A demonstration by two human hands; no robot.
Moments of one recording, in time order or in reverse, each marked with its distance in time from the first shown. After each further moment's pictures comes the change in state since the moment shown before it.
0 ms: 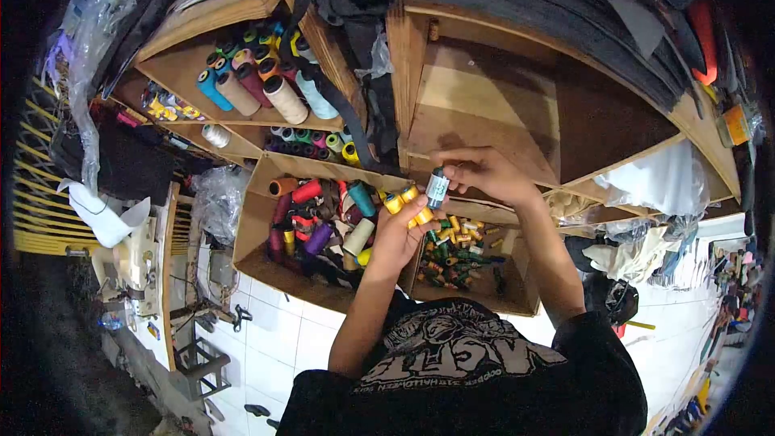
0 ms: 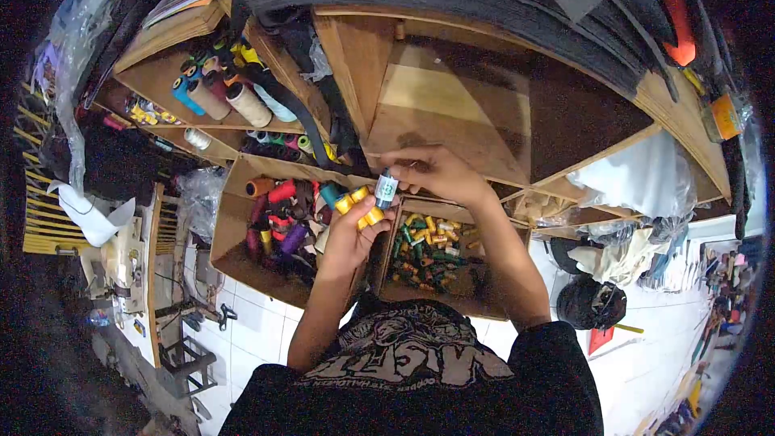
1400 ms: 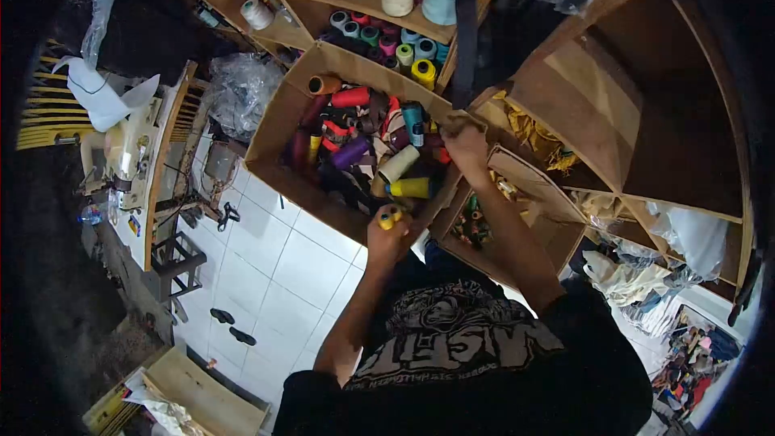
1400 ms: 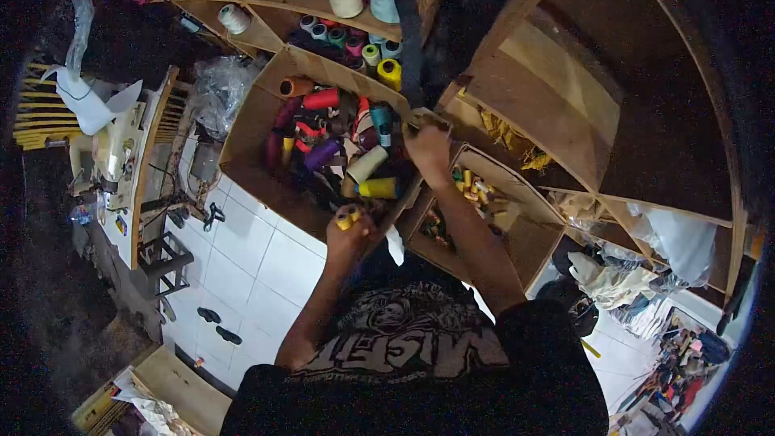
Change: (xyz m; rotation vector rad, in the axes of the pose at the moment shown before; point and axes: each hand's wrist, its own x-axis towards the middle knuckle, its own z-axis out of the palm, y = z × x) left_hand -0.119 -0.071 -0.163 0.188 0.575 0.195; right_hand 0.118 0.168 0.160 -0.704 0.400 0.310
